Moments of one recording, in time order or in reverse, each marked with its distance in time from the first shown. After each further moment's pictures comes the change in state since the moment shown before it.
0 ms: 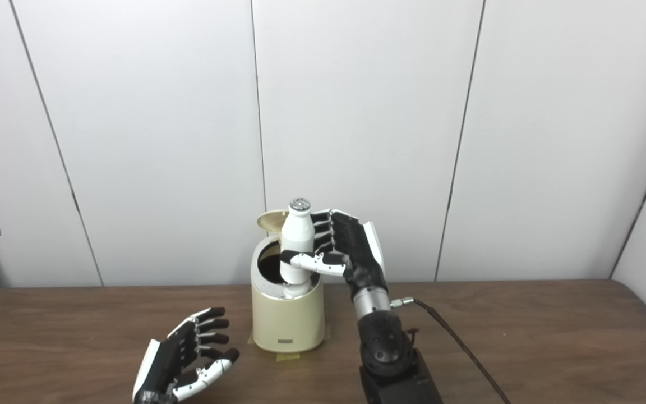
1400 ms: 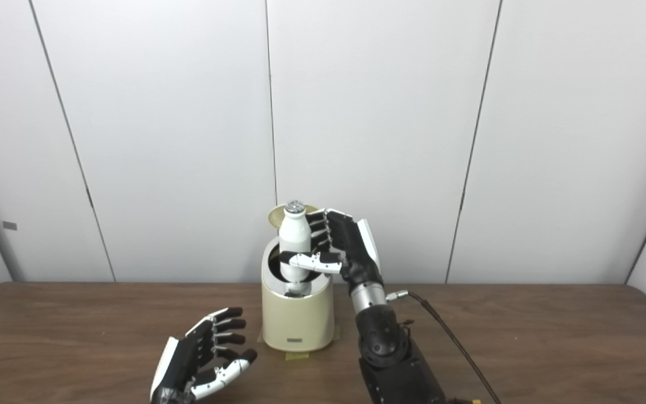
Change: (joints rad) left arm 0.019 -0.025 -0.015 -0.064 0.032 0.074 0.006; right arm -0.113 -0.017 0.035 0.294 -0.010 -0.225 -0.023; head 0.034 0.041
